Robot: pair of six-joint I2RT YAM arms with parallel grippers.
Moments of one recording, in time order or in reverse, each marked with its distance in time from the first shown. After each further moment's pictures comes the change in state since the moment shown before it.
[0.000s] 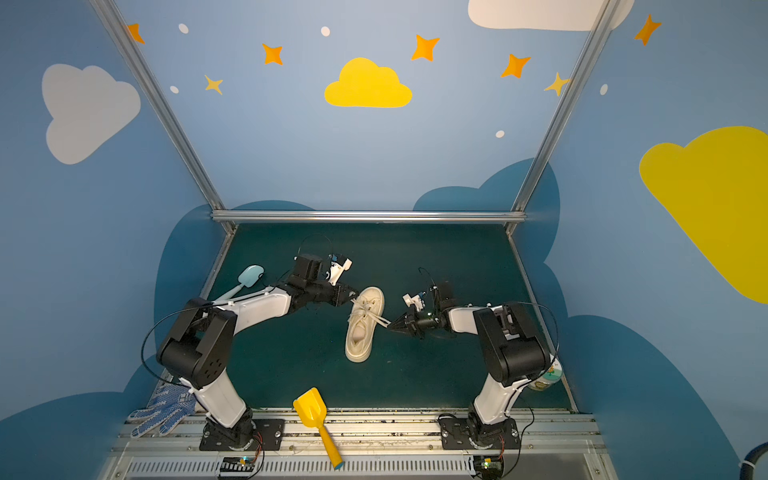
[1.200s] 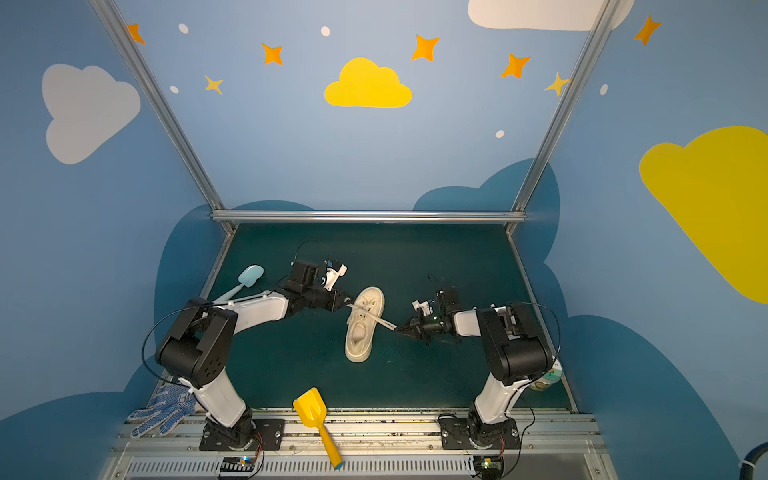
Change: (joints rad) left arm 0.029 0.000 -0.068 0.014 -0.012 0.000; right arm -0.055 0.000 -0.060 0.011 0.044 0.081
